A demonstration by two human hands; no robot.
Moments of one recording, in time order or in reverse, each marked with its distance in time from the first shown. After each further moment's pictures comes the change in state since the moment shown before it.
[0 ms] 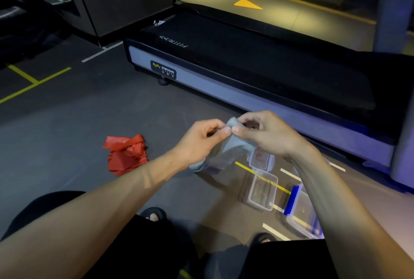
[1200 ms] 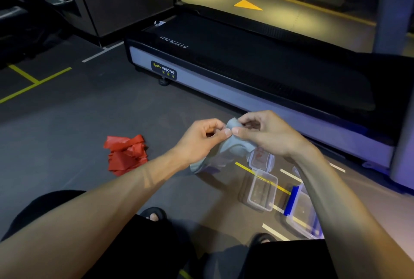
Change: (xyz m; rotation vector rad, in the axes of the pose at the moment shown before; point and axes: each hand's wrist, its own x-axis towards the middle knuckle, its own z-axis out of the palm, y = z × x) left_hand 0.003 -0.005 -0.002 0.008 0.022 -0.013; right_hand -0.002 -0.003 0.000 0.044 0.013 0.019
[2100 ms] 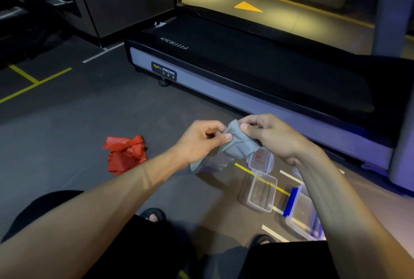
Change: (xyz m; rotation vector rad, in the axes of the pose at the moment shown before) left_hand -0.001 0.005 -0.003 0.025 -0.046 0.021; right_hand -0.001 0.002 0.000 0.153 -0.022 0.139
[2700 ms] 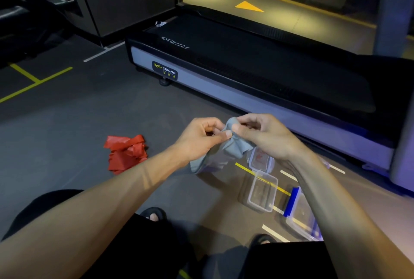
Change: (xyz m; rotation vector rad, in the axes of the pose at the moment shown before) left_hand 0.000 0.003 -0.001 -0.014 0.053 -0.033; right_hand -0.003 -0.004 0.014 0.030 0.085 -0.045
